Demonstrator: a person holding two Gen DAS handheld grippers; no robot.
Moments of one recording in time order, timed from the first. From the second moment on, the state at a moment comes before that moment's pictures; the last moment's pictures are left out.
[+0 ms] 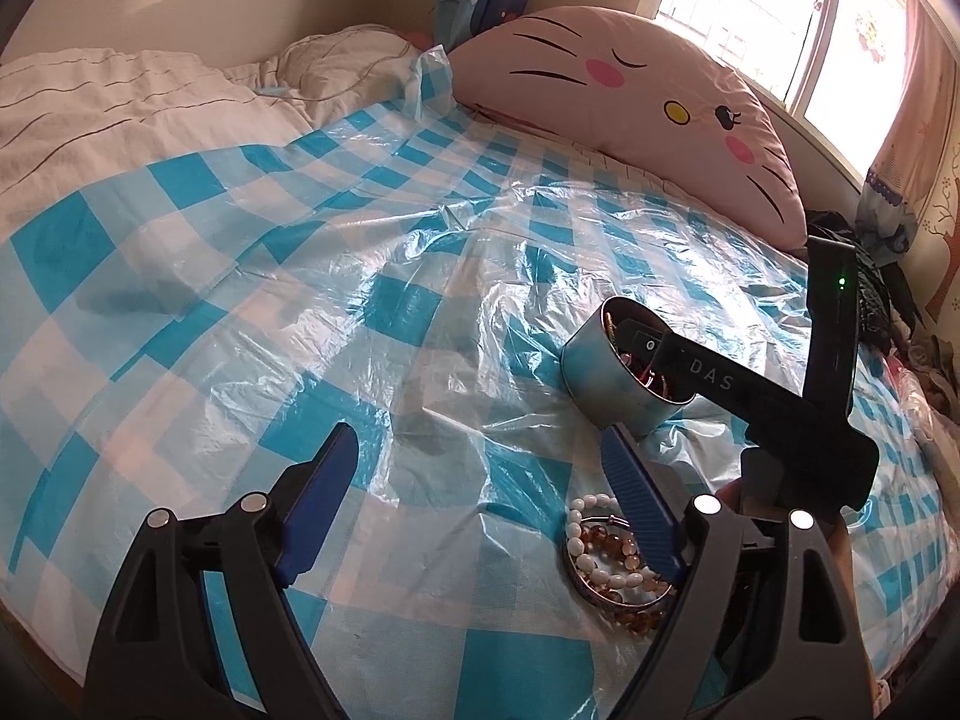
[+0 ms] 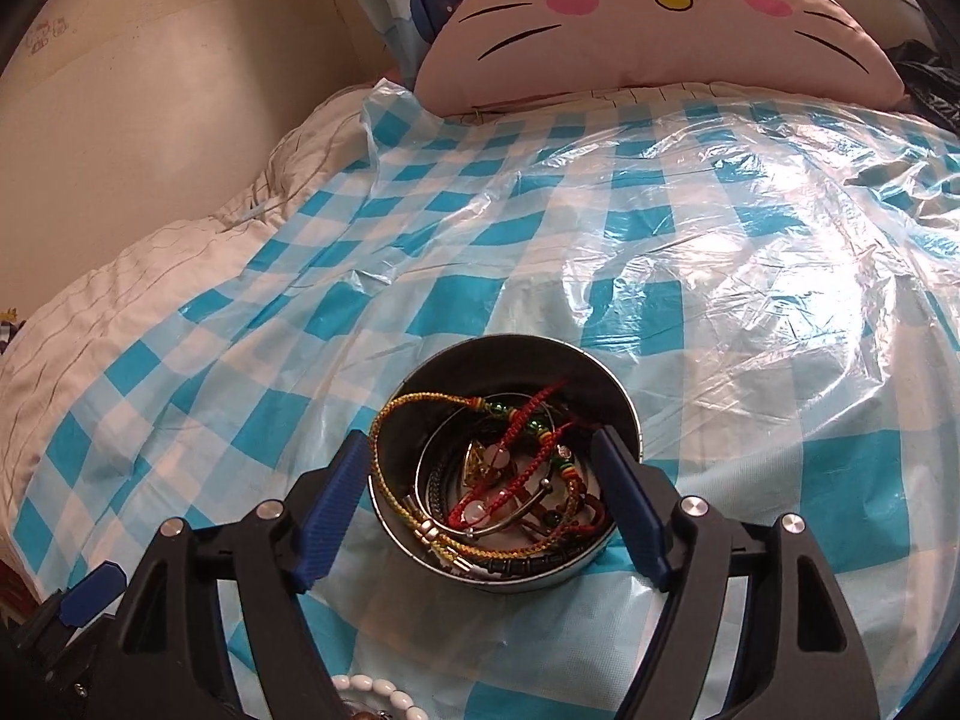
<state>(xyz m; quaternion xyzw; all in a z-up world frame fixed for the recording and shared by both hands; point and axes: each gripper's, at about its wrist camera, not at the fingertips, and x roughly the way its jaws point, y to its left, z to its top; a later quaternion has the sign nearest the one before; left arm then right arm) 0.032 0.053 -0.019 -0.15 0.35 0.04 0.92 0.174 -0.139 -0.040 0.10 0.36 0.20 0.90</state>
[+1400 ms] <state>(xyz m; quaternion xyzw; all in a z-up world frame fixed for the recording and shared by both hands) 0.088 -0.008 -0.075 -0.07 0.48 -0.07 0.87 0.086 -0.233 -0.042 0.19 0.38 0.15 0.89</state>
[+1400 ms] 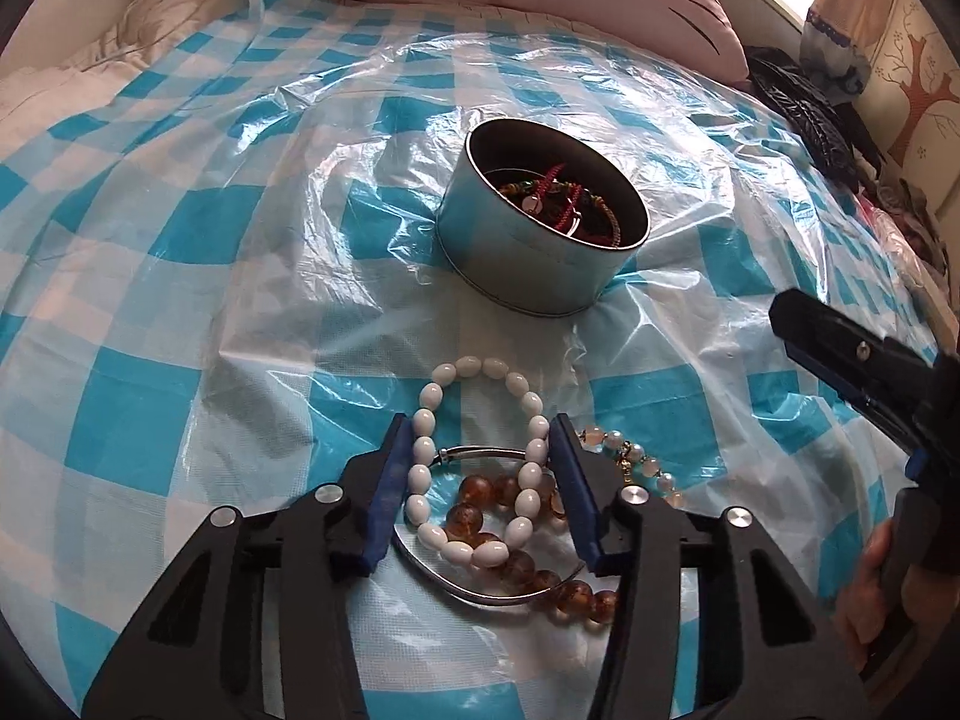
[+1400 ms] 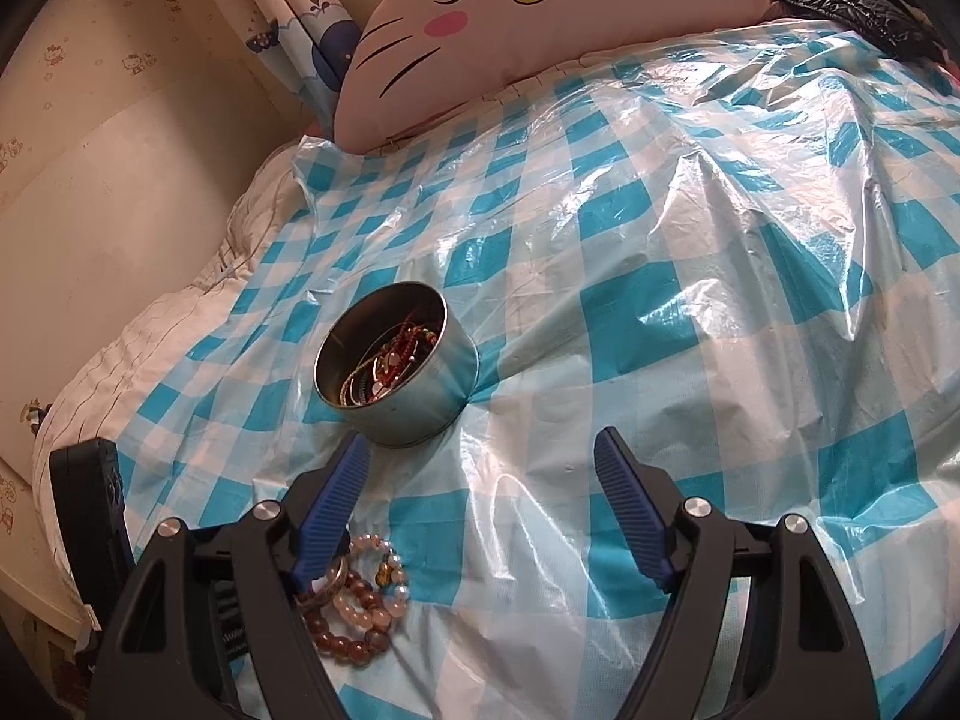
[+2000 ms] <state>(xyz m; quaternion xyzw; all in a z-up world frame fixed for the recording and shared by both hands) 0.091 0.054 -0.061 -0.20 0.43 -0.04 0.88 0.075 -0.134 -0.051 0.06 0.42 0.31 0.85</state>
